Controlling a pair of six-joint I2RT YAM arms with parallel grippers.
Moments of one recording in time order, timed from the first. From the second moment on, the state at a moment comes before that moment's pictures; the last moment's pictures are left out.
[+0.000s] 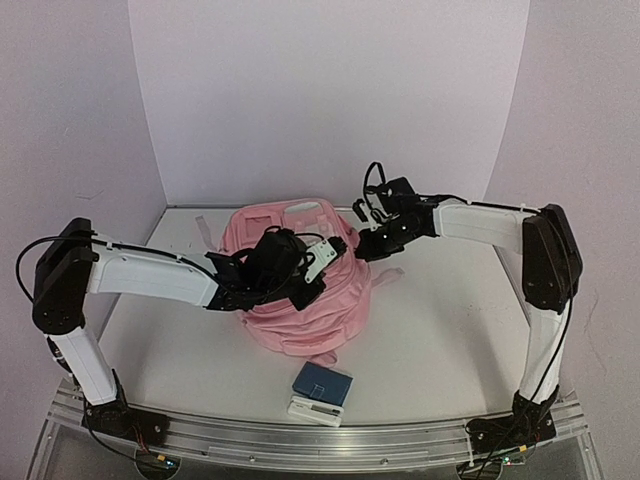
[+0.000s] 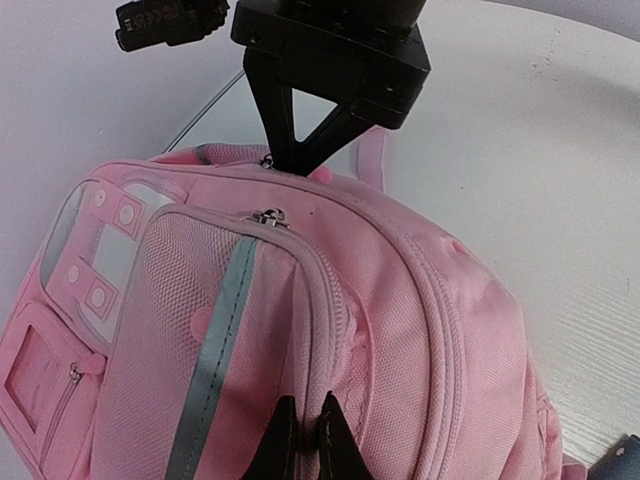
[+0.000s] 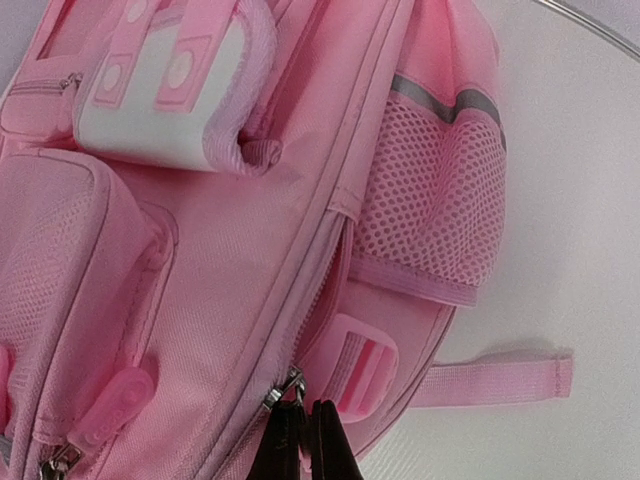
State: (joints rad) left arm -1.05 1.75 1.13 0.07 -0.29 0.23; right arm 0.57 1.99 1.57 -0.48 -0.15 0.13
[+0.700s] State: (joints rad) left arm -0.77 1.57 1.20 -0.35 -0.07 -0.53; right arm 0.50 1.85 1.52 -0.44 -0.14 0.26
